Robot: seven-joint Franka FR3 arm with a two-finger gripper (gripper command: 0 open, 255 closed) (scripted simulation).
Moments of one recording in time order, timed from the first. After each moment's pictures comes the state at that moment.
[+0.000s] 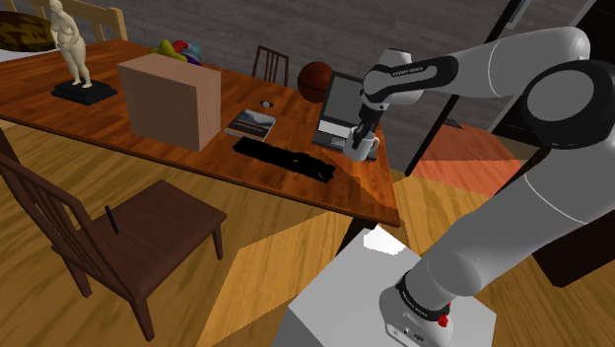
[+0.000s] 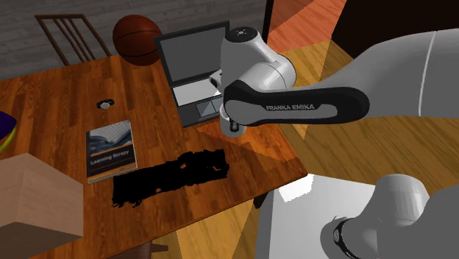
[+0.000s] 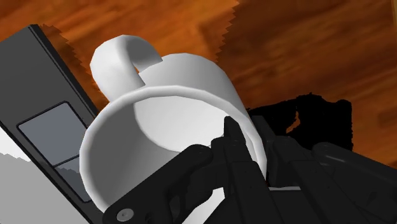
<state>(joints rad) -0.12 -0.14 -0.39 -2.24 -0.05 2.13 -0.62</state>
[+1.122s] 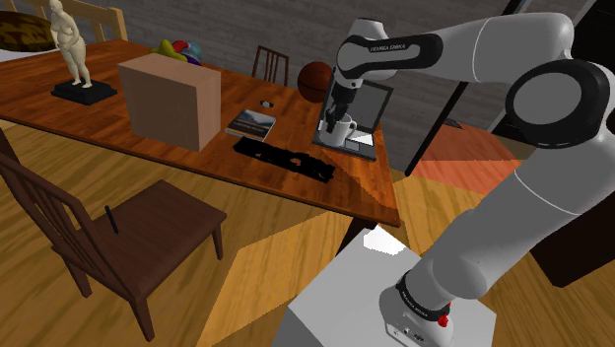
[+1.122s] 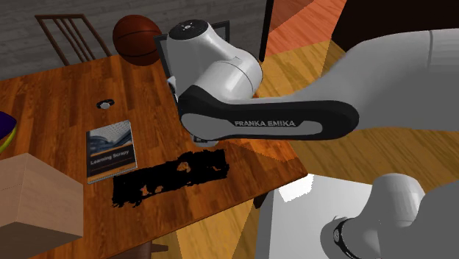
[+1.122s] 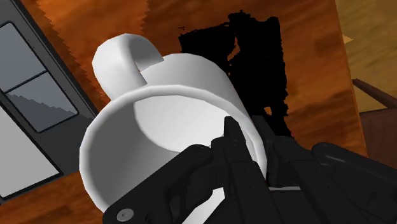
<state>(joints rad) -0.02 -0.06 -0.27 -2.02 -0.01 1.98 -0.43</state>
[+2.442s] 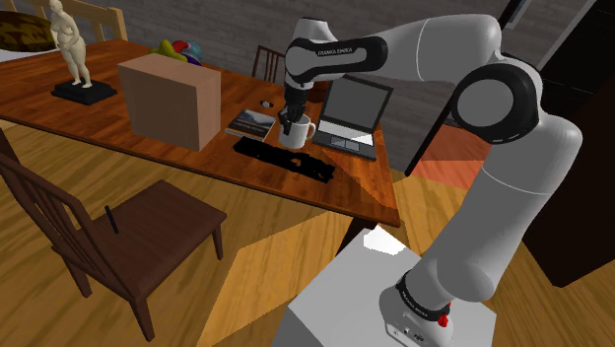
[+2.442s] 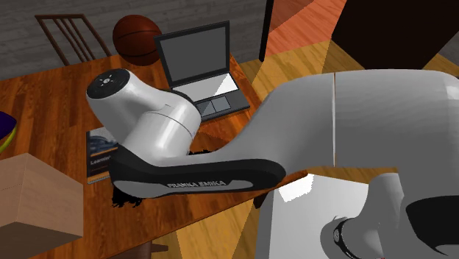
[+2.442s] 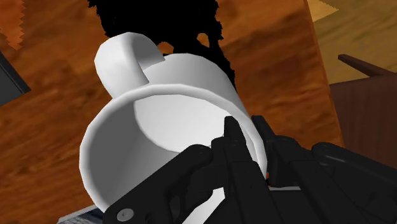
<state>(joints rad) 0.08 0.19 -0.16 -1.79 0.04 2.00 -0.24</state>
